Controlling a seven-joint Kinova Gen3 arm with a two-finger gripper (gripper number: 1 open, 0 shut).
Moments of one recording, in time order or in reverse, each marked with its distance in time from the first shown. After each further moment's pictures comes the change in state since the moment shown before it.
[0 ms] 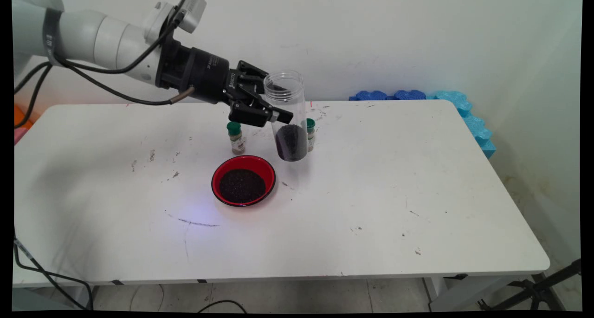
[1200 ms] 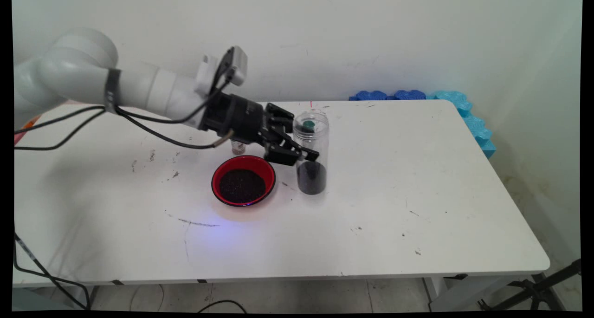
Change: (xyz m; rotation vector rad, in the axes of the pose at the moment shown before) arm -0.042 0.020 0.079 -0.007 -0.037 -0.080
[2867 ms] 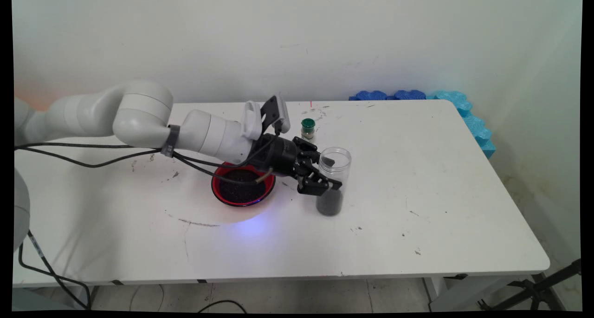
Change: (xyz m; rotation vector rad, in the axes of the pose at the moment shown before) arm -0.044 0.009 0.086 0.043 -0.043 -0.008
